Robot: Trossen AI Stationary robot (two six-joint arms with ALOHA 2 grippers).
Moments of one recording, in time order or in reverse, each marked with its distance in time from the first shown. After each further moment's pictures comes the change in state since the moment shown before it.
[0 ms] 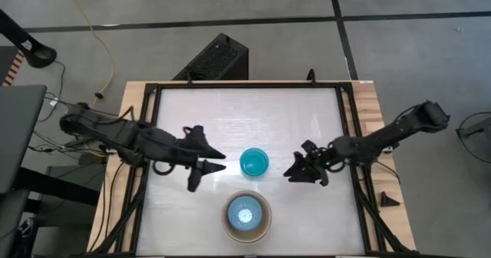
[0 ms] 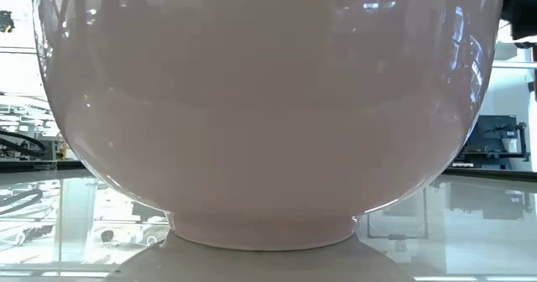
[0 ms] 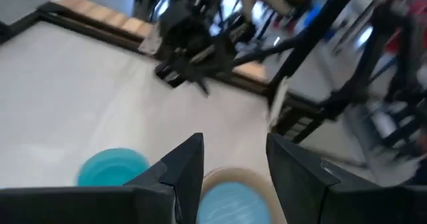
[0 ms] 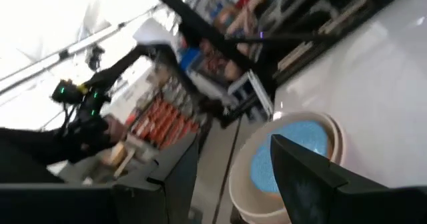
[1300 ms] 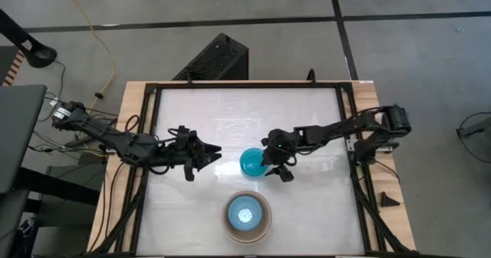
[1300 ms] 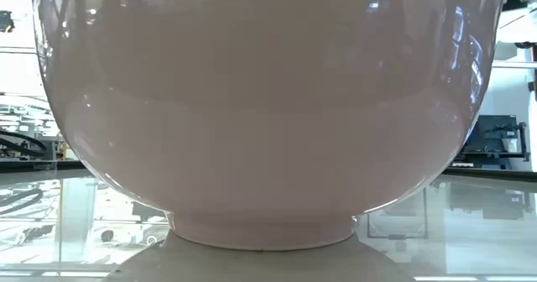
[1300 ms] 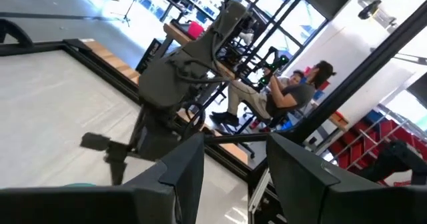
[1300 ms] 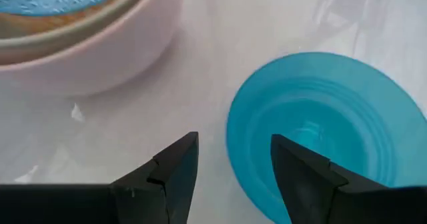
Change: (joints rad) left arm -0.032 -0.214 -0.600 0.783 -0.228 -0.117; right arm -0.292 0.565 0.516 -0.827 -0.237 -1.125
